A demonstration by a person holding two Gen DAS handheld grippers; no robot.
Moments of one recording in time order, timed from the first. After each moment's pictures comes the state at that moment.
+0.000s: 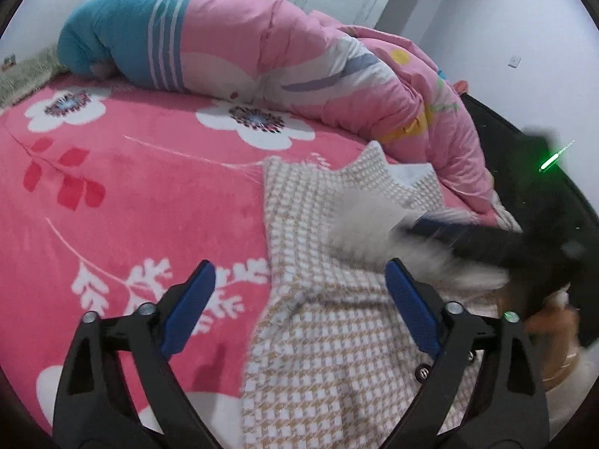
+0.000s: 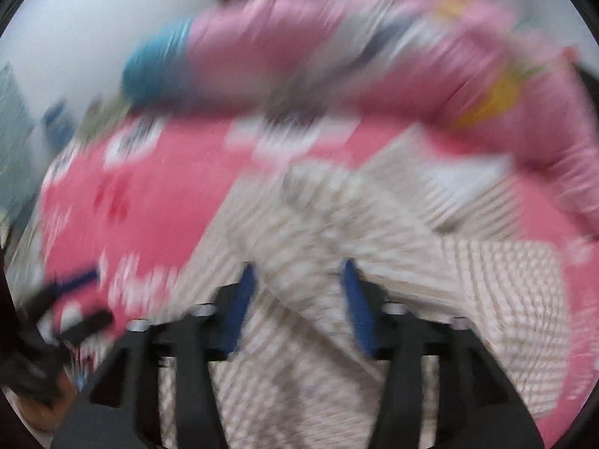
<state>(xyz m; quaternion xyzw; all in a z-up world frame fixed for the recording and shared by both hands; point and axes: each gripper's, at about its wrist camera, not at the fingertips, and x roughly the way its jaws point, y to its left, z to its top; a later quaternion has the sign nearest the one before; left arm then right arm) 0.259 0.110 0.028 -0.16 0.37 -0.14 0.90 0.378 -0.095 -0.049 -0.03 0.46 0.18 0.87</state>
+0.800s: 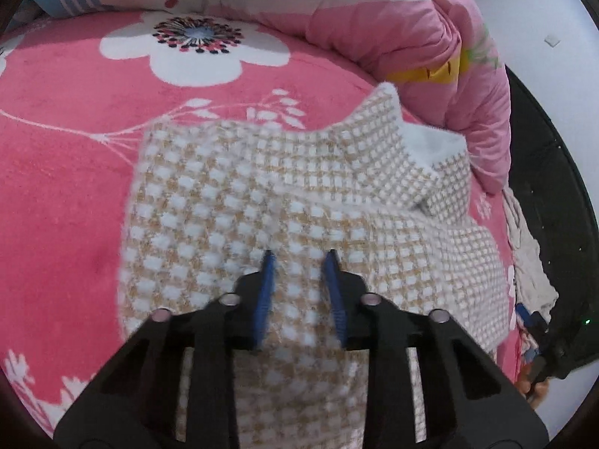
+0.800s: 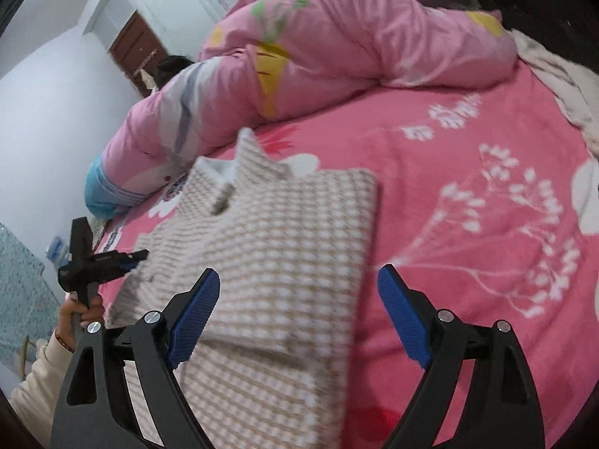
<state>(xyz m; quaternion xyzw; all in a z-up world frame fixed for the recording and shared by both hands) 0.415 0.023 -0.035 -0.18 0.52 -0.17 0.82 0.299 -0.430 -0.070 0.23 0.37 0.08 0.90</state>
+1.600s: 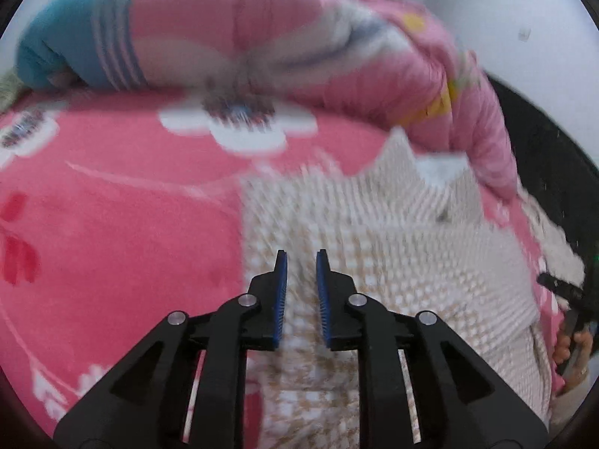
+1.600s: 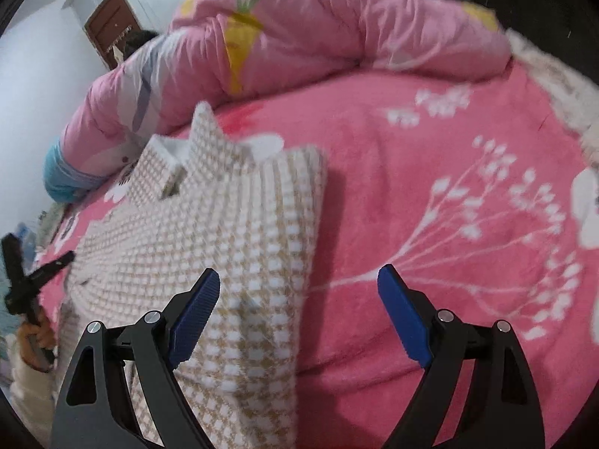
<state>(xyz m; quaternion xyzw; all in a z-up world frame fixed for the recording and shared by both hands) 0.355 0.075 0.002 -0.11 0.37 -0.13 0.91 0.325 -0.404 -0.069 0.15 0.37 0.02 0.92</state>
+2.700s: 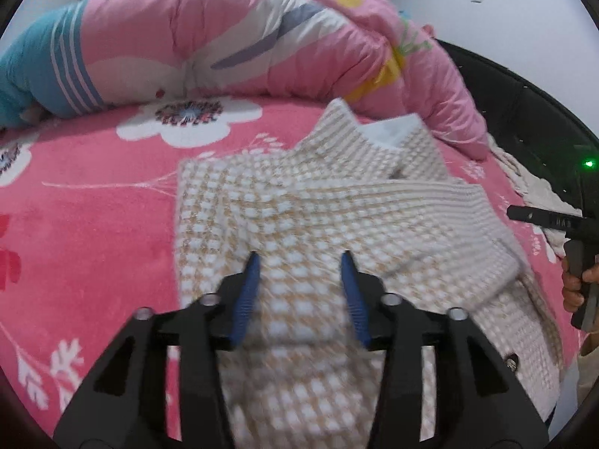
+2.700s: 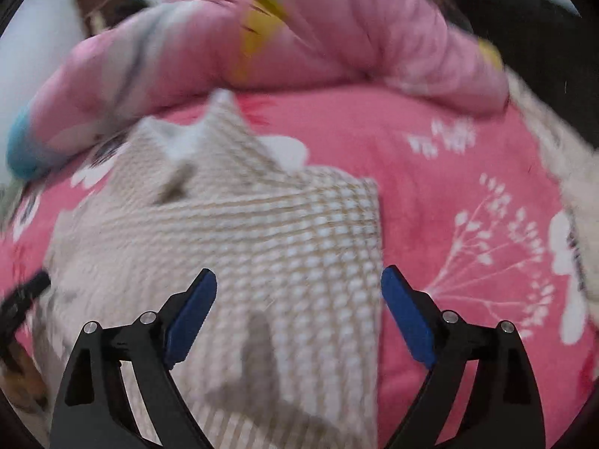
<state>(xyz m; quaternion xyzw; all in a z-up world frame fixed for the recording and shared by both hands) 0.315 0.020 -0.005 -0.04 0.38 -0.19 0.90 0.355 -0.301 -0.052 0.06 0.42 -0.04 0.90</state>
